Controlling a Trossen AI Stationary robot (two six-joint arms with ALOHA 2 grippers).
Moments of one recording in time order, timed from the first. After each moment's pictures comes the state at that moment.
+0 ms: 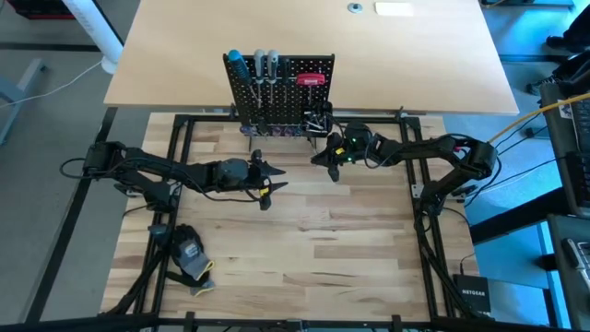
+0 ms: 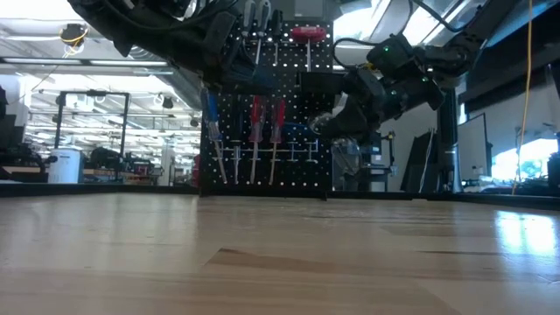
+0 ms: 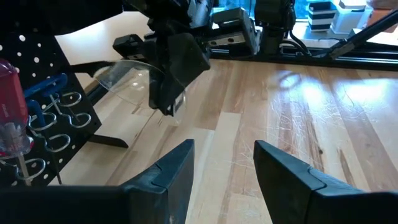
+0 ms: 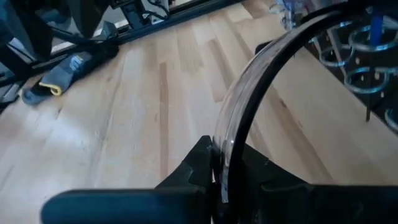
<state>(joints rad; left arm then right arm) 0.03 1.39 0.67 0.40 -0.24 -0.02 -0.50 1.54 0.67 0.40 -0.44 0.07</state>
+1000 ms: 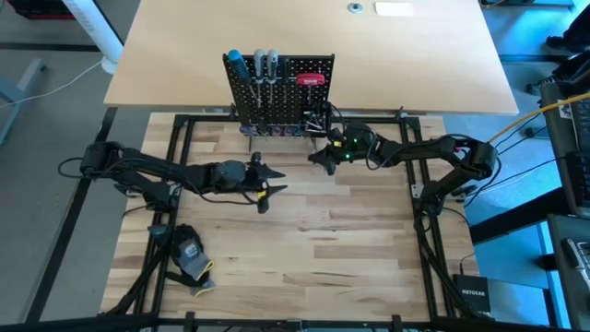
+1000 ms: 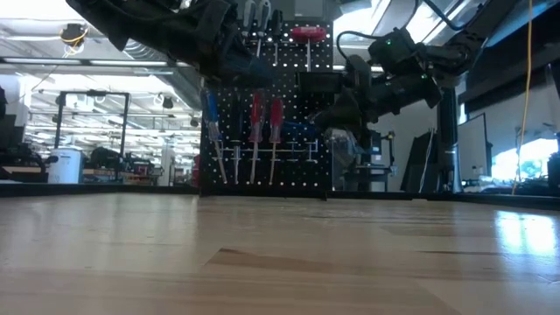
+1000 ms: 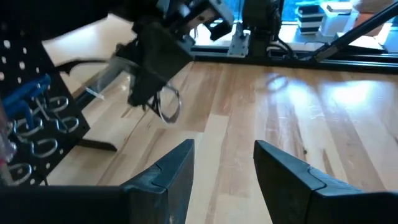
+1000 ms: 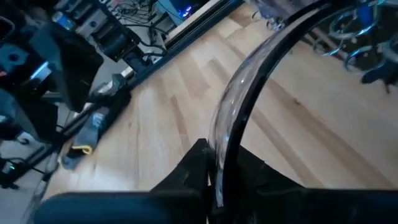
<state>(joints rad) 0.00 1.38 0.67 0.39 -0.23 -0.03 -0.49 1.54 0.67 0.47 -0.43 0.44</state>
